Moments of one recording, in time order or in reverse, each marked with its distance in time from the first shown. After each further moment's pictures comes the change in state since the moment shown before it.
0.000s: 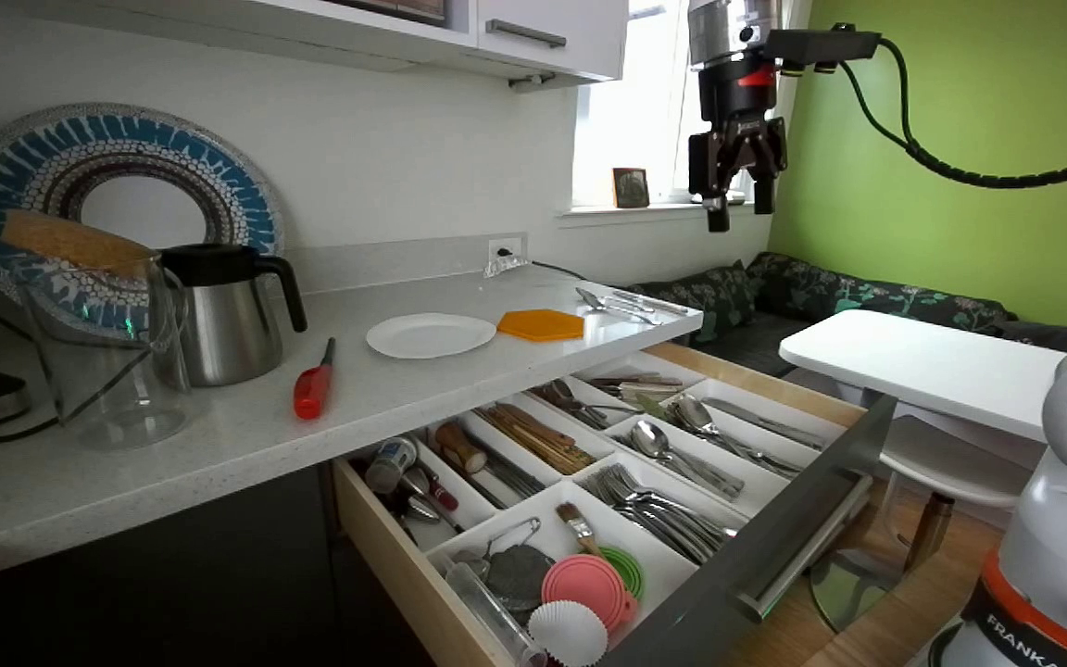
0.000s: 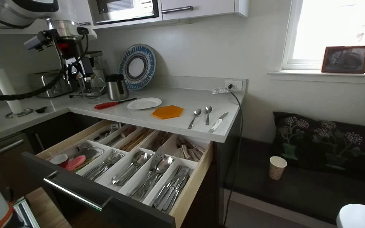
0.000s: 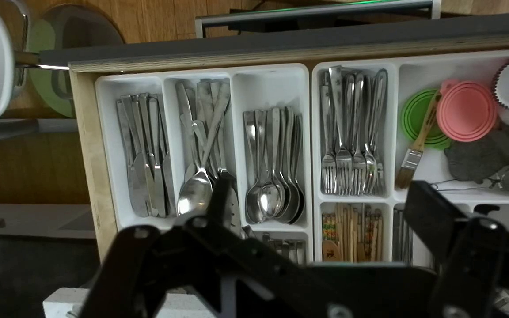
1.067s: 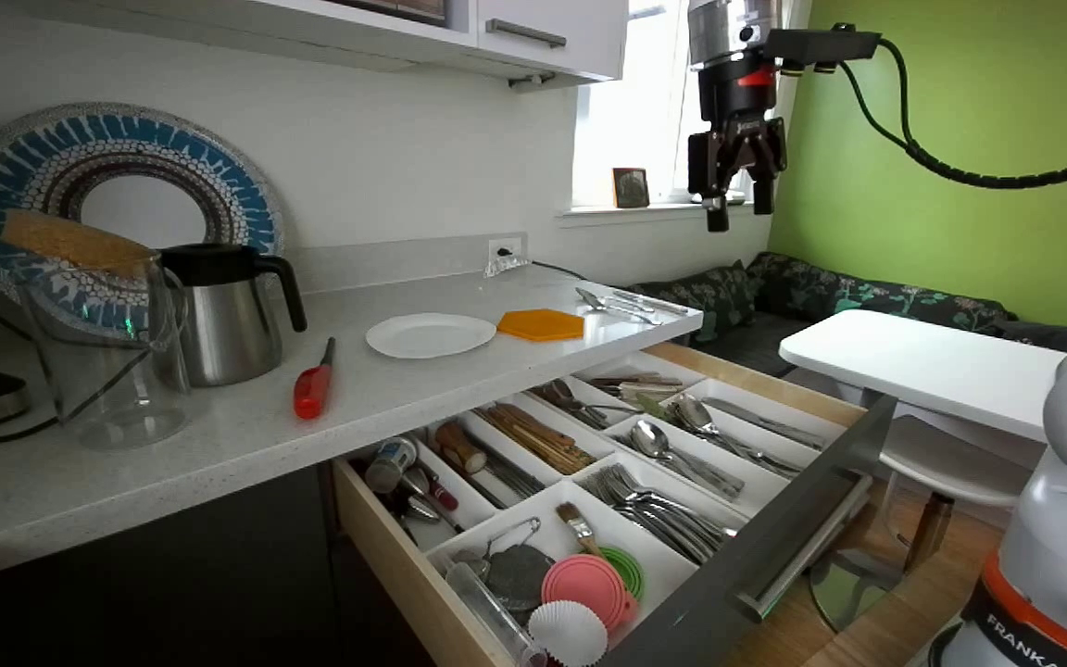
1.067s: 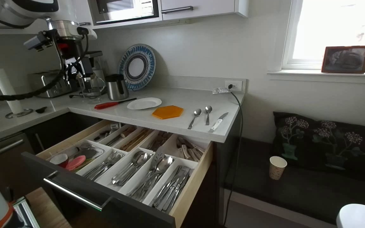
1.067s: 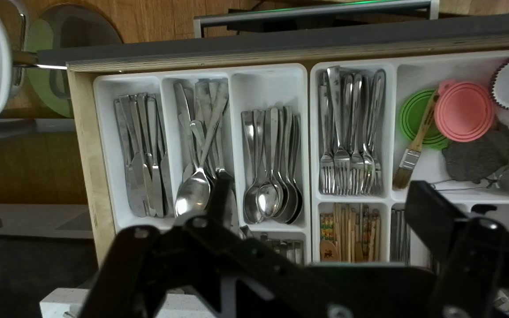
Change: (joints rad) arm 0.006 0.000 -0.003 0.000 0.004 0.000 0.000
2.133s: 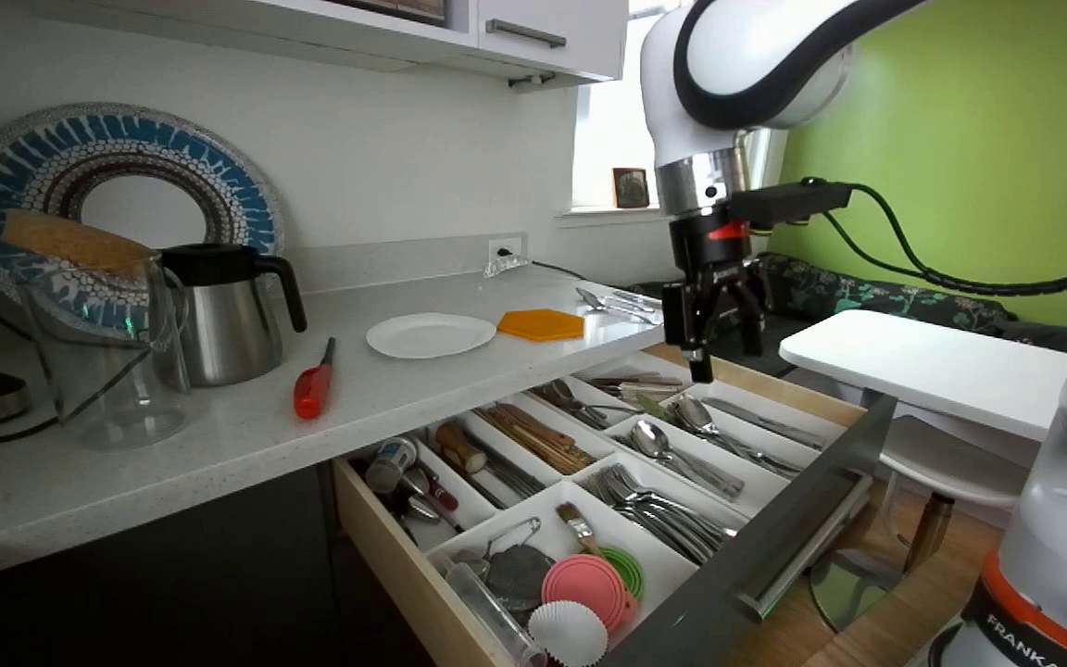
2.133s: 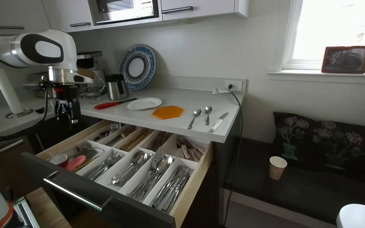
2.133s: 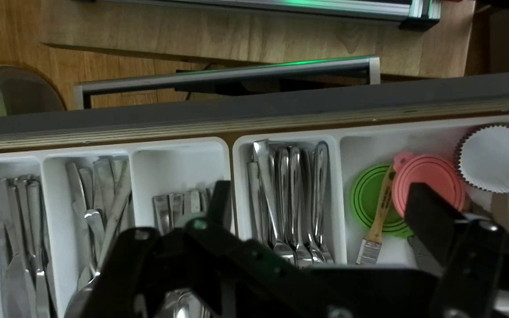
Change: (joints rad) arm 0.119 0.031 0.052 -0.326 0.151 0.201 0.155
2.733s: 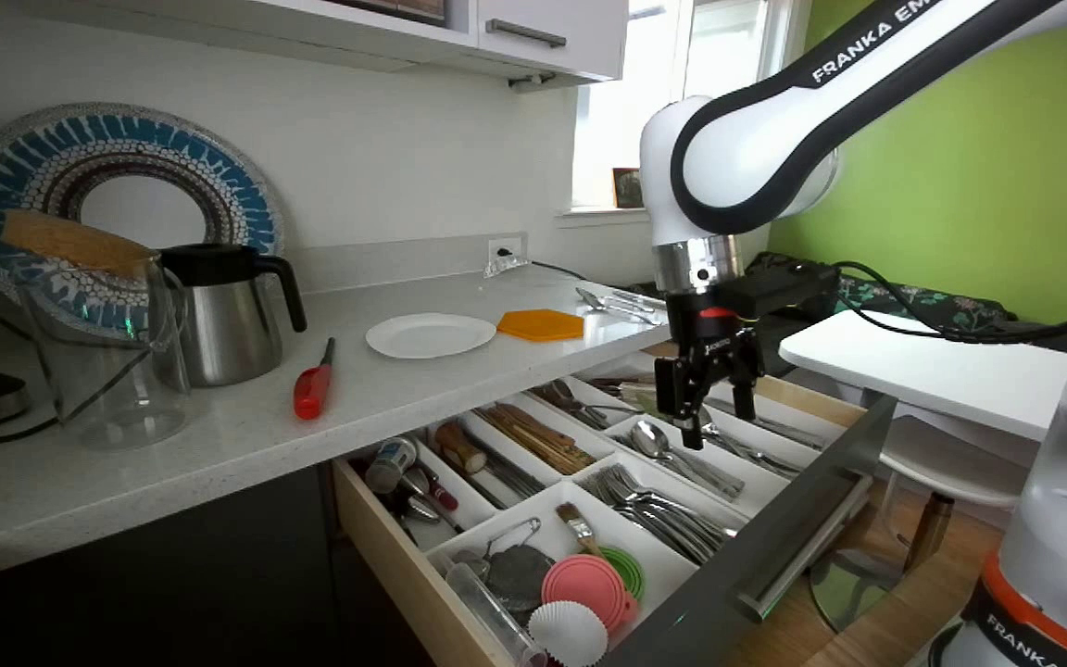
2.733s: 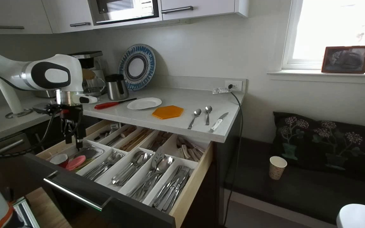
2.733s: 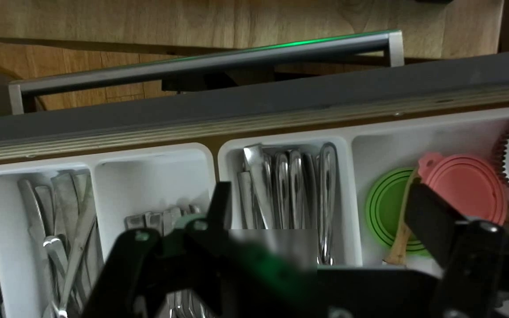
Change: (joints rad) arm 0.010 0.086 0.006 -0.140 0.014 0.234 0.035
